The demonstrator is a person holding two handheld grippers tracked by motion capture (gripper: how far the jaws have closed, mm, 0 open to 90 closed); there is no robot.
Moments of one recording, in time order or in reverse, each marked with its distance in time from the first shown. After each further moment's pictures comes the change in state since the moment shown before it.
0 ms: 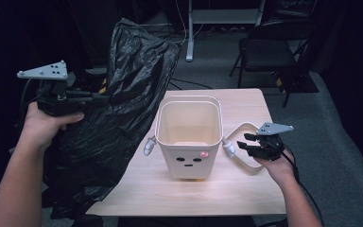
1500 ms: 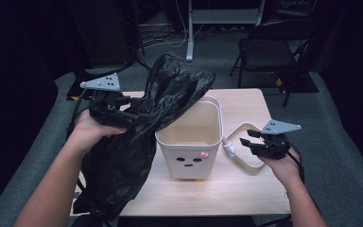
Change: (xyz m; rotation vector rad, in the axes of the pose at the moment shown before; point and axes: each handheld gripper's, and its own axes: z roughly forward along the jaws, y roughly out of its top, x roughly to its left) left arm -0.032 0.001 0.093 0.020 -0.113 0.008; right arm 0.006 0.013 -0.022 -0.046 -0.023 -0.046
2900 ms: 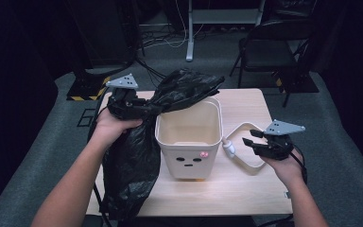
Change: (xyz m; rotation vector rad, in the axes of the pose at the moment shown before) left arm 0.023 -0.006 0.041 0.029 0.089 -0.060; right arm -0.003 -0.002 -0.008 -0.018 -0.019 -0.005
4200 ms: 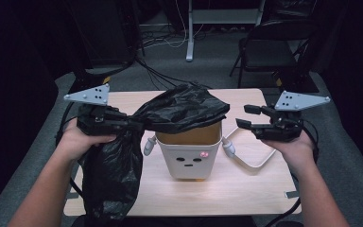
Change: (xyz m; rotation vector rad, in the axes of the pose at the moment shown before) left arm -0.030 -0.015 -0.071 -0.017 -0.213 0.165; right arm 0.021 0.110 -0.058 -0.210 0.215 -0.057
